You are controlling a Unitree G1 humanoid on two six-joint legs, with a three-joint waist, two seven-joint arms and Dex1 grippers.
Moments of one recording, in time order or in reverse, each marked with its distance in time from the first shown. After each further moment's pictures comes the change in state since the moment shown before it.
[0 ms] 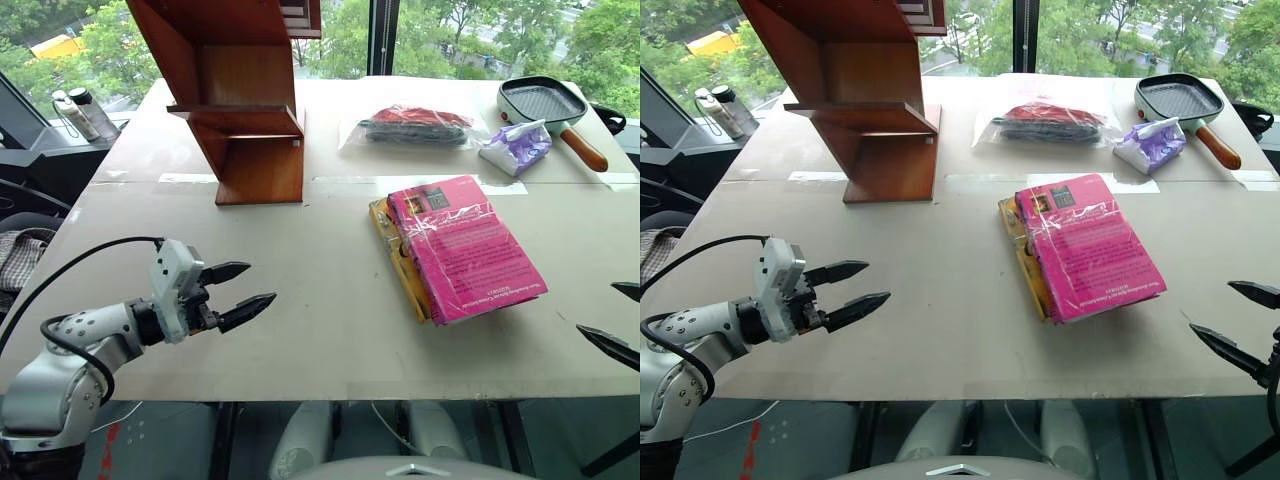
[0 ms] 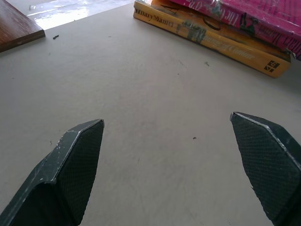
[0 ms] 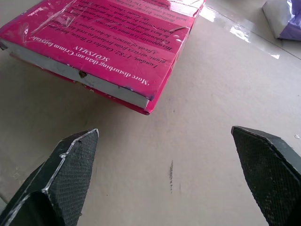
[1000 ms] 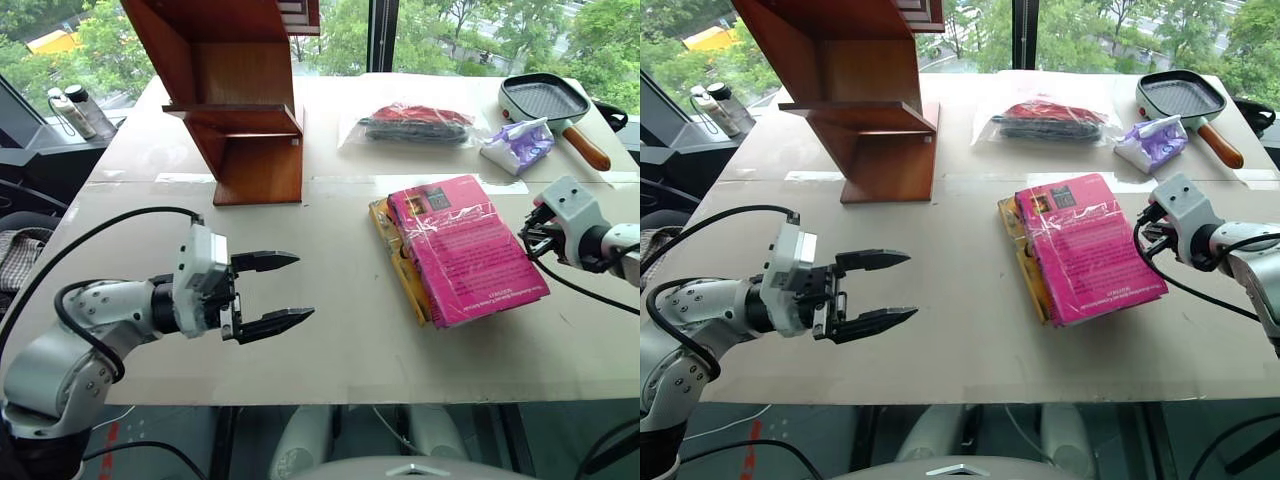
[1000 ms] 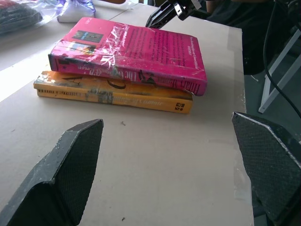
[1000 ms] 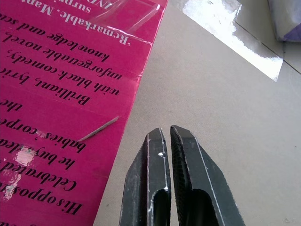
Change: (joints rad) left arm -0.099 0.052 -0.061 -0.187 -0.141 0.009 -0.118; right arm -0.905 -0.177 0.813 0.093 -0.170 0.709 -0.530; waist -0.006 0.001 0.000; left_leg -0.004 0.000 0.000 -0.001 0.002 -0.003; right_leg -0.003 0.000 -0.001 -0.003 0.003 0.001
